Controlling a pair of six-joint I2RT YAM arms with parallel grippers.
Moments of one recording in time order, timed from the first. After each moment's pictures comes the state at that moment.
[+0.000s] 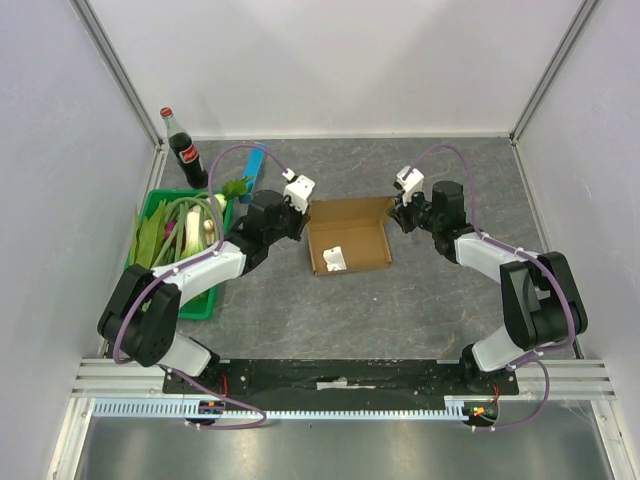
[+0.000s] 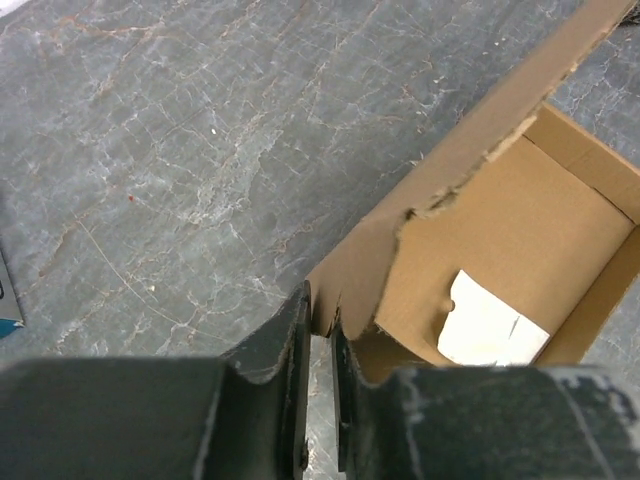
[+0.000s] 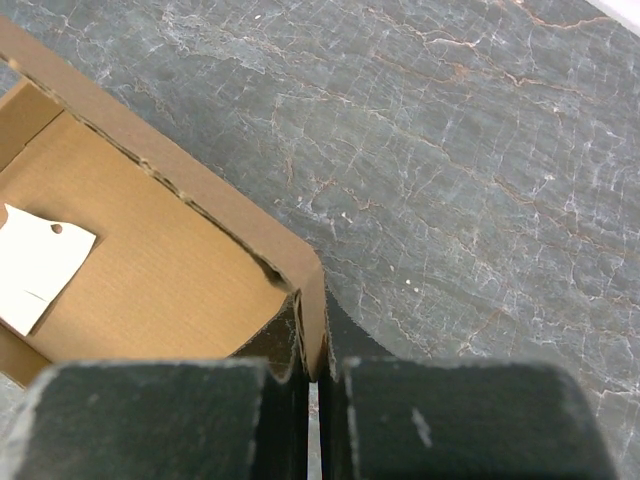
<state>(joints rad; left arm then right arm) -0.54 1.47 0.82 0.24 0.08 0.11 0.23 1.55 0.77 0.35 -0.47 -0.28</state>
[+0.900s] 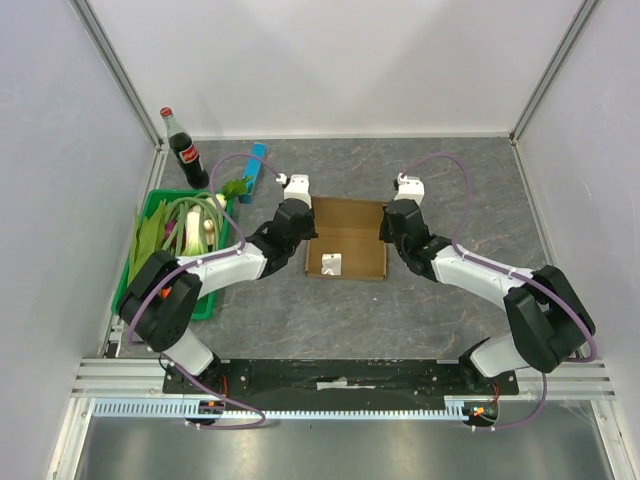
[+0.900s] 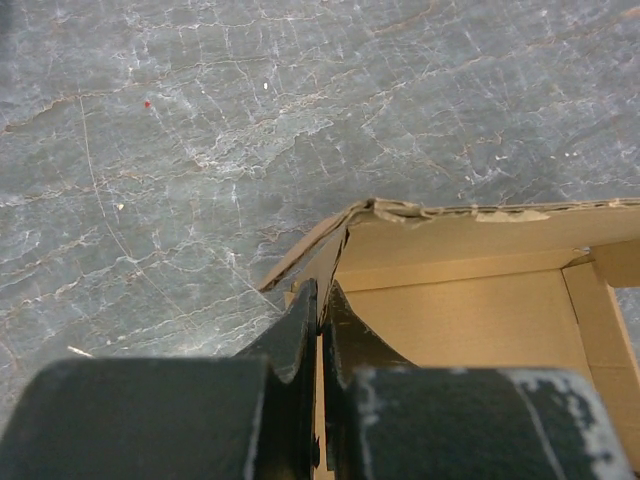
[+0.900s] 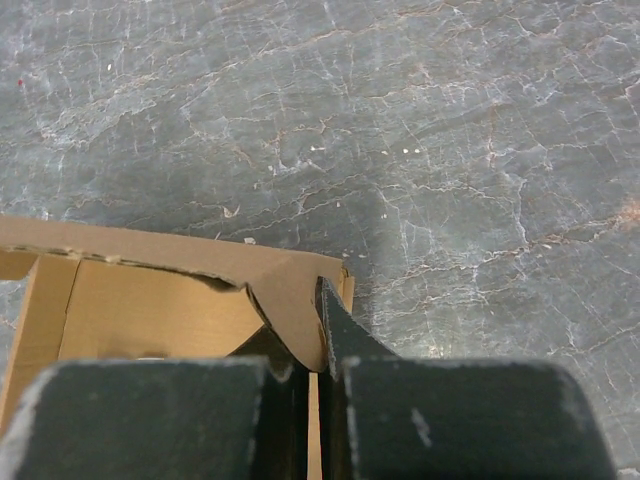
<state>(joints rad) -0.68 1.60 0.88 0.24 -0.37 -0.35 0.58 1.45 0.78 0.13 0.40 0.42</state>
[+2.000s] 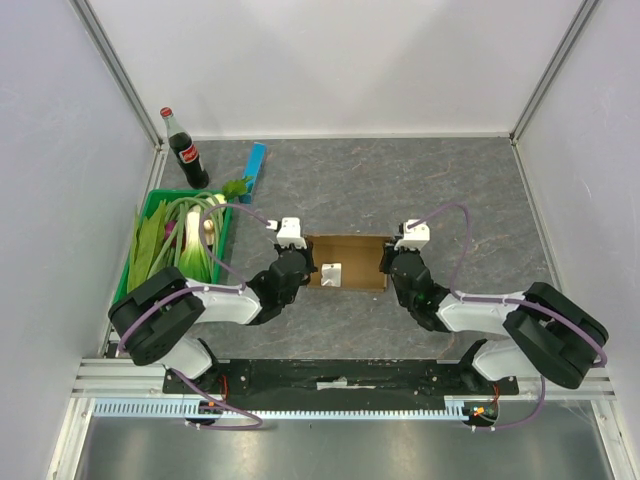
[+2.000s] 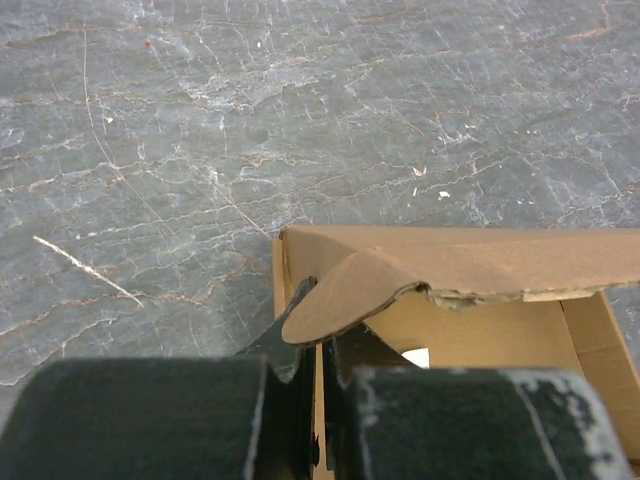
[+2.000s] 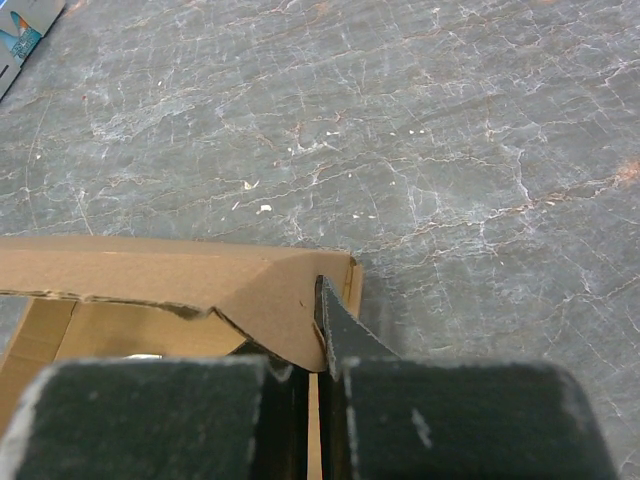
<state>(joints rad) -0.88 1.52 0.48 0.74 -0.62 -0.42 0.79 1.36 0.36 0.73 0.67 0.37</state>
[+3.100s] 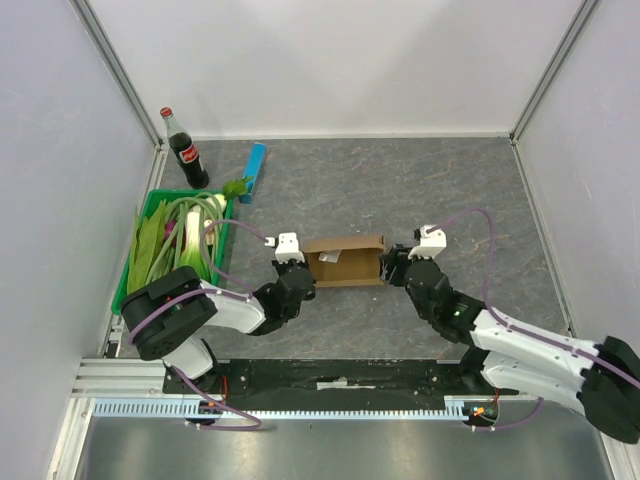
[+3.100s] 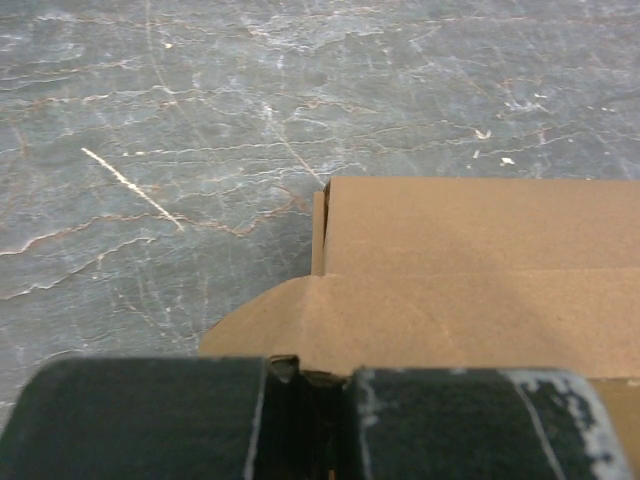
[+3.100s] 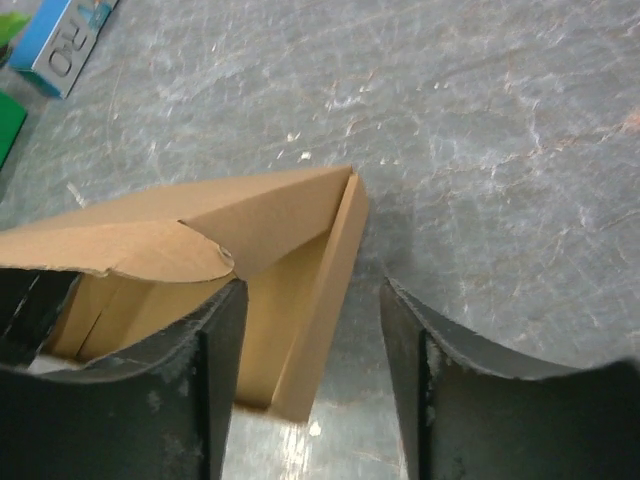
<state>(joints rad) -0.97 1.57 0.42 0.76 -0.82 -0.54 0.86 0.95 0.36 0.25 0.62 0.51</state>
